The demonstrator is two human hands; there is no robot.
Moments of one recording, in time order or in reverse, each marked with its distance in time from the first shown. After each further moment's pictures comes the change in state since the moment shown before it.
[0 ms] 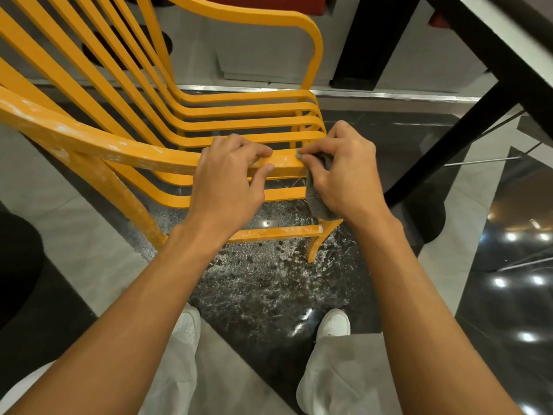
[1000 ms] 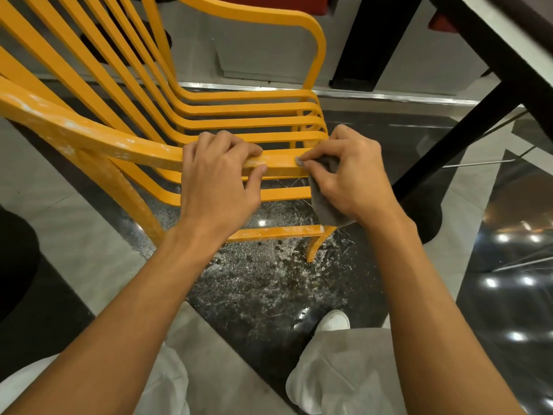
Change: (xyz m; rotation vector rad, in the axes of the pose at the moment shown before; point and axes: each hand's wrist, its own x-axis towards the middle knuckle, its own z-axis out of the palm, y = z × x) left_hand -0.007 -0.010 -0.014 0.121 0.070 -0.012; right_hand 0.002 -0.007 -0.007 -0.005 -0.123 -0.024
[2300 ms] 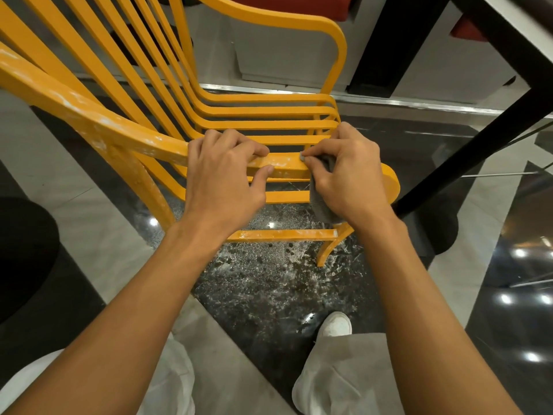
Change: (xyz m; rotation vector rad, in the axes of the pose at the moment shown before) left_hand 0.000 -0.014 -0.013 0.014 0.001 -0.042; right_hand 0.008 -0.020 0.025 -0.027 0.084 -0.019
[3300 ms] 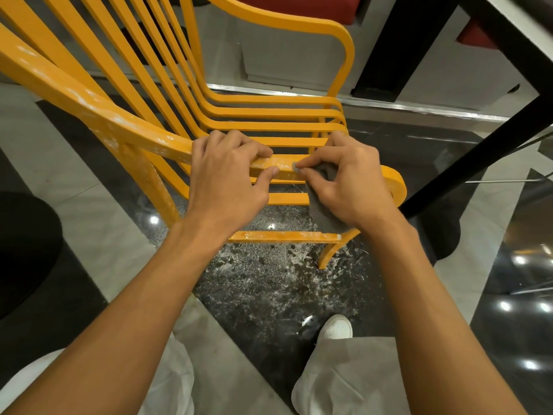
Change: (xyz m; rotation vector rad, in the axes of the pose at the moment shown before) left_hand 0.001 -0.010 -0.002 -0.014 -0.002 -0.009; right_hand 0.000 -0.007 0.001 0.061 -0.114 -0.081
